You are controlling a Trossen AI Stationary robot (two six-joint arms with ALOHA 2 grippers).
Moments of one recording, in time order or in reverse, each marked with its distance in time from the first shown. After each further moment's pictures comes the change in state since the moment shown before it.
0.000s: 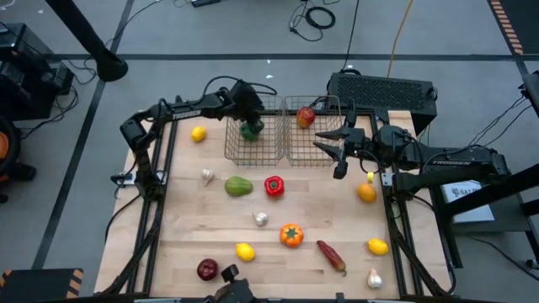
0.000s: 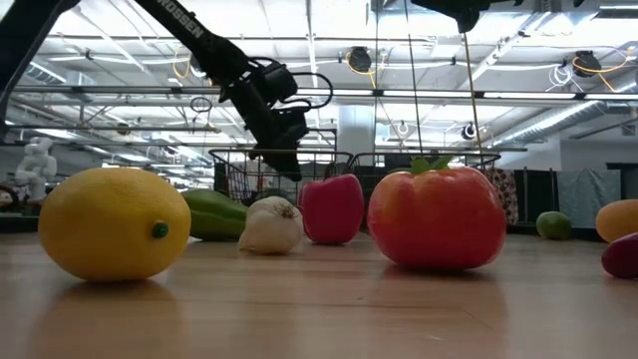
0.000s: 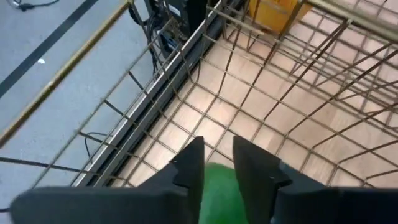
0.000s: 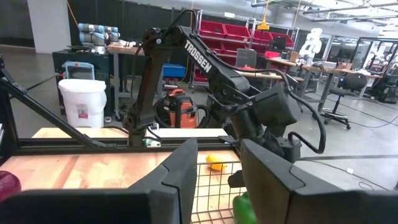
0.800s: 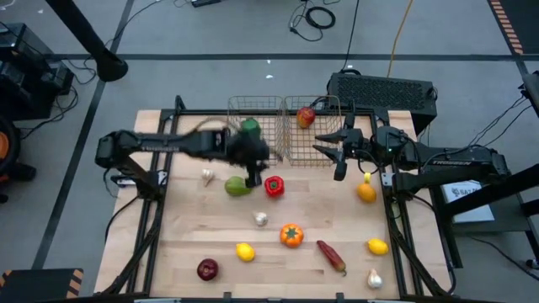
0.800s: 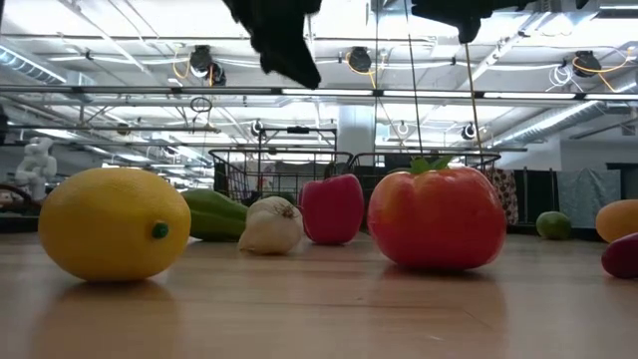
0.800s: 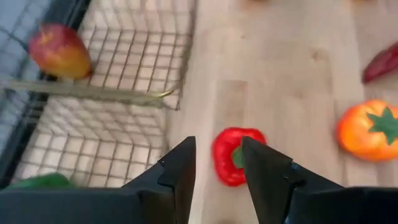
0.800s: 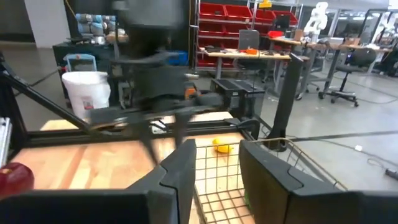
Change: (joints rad) left arm -0.597 -0.263 0.036 -0.258 -0.171 -0.079; right arm 0.001 0.000 0.000 -0.074 -0.005 0.092
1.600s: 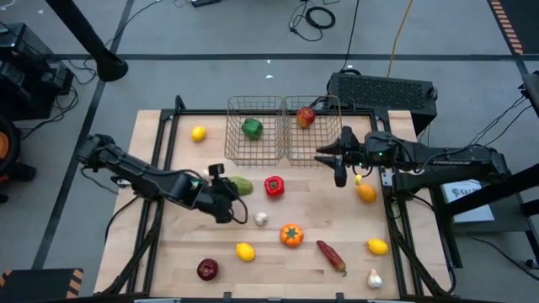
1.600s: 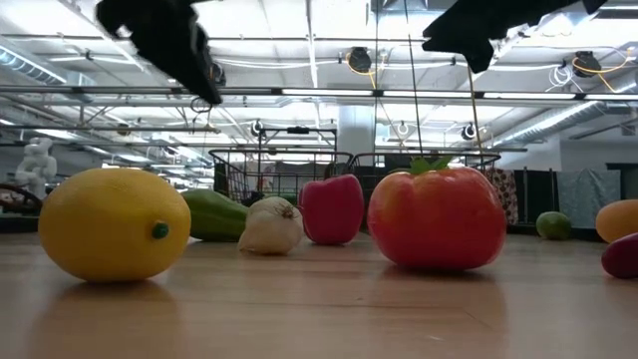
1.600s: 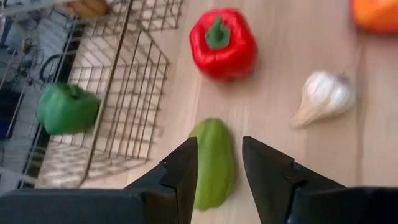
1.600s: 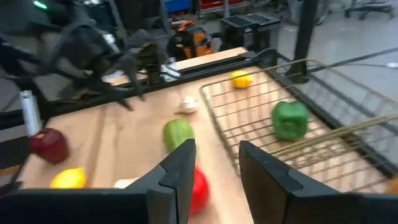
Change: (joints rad) left arm -0.426 -0.205 -0.362 -0.110 -0.459 -0.289; right arm 0.029 0.005 0.000 -0.243 -0.032 0.236
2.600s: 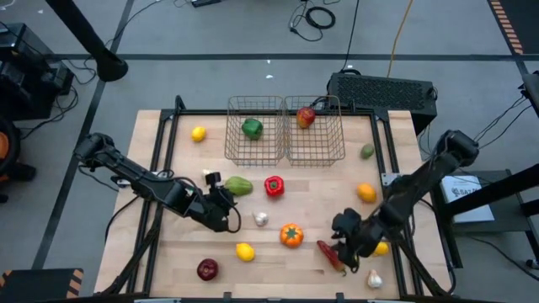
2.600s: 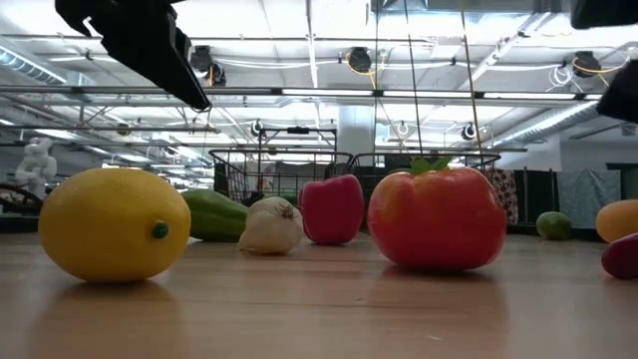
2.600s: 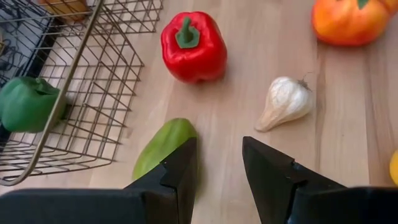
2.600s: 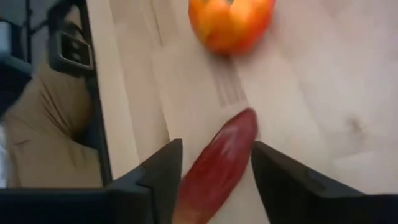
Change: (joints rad) left arm -0.087 -0.022 -0.087 0.126 -0.008 -0.103; right arm 0.827 0.452 0.000 -0.208 0.137 0.902
